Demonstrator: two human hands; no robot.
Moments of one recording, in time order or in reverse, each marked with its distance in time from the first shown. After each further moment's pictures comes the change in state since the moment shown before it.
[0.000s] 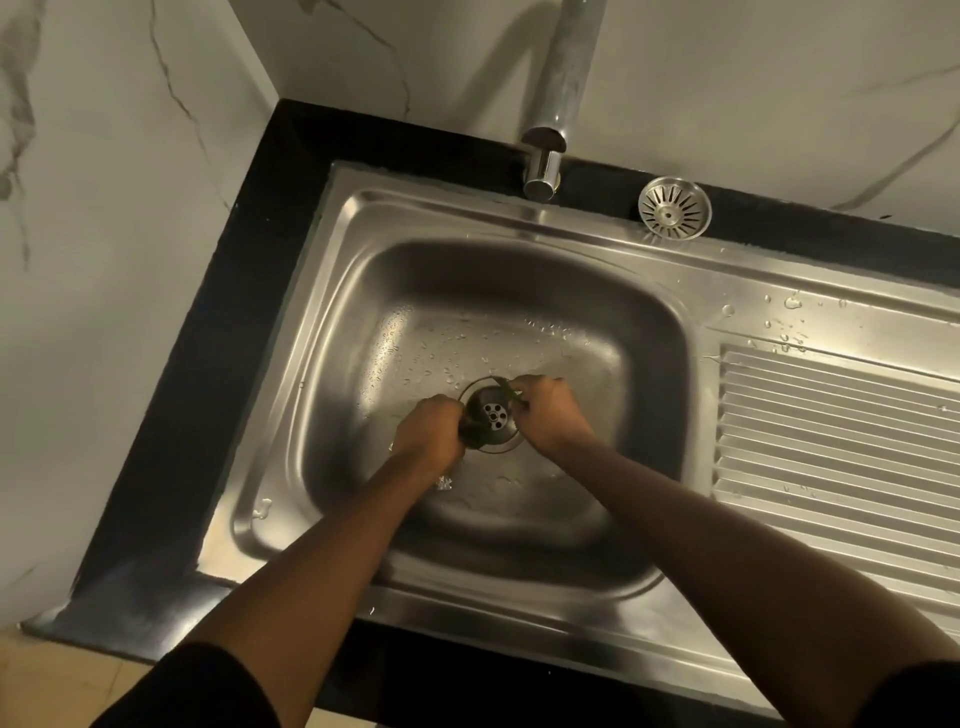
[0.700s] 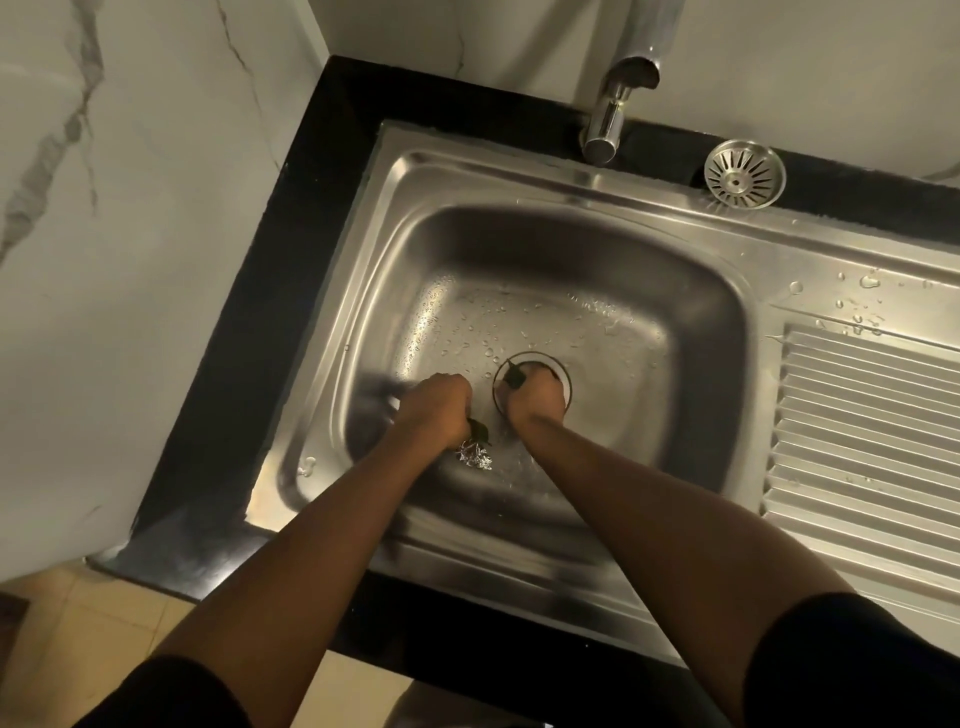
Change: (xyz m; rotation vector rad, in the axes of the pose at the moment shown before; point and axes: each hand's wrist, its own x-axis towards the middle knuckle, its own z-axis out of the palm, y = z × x) left_hand -0.019 -0.027 -0.030 0.152 -0.137 -0.032; right_hand 0.016 -0.040 0.082 0.299 0.096 0.374
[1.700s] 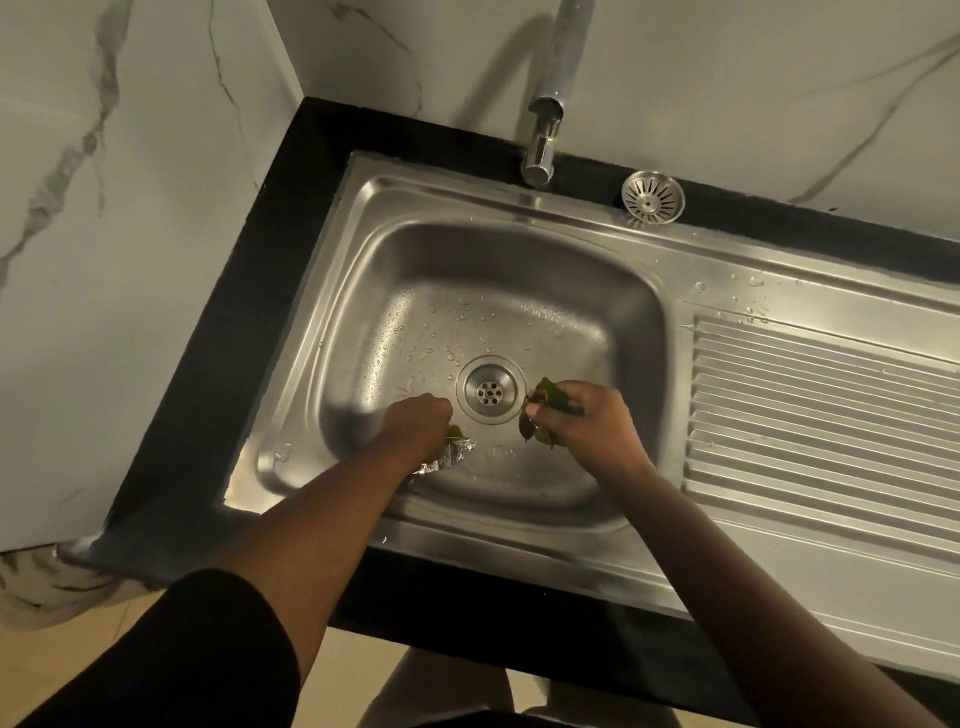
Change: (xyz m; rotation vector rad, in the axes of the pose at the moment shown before) left_hand -0.011 0.011 0.028 0.216 -0.032 0.105; right_hand -0.123 0.029 -0.154 0.344 -0.094 -0.216
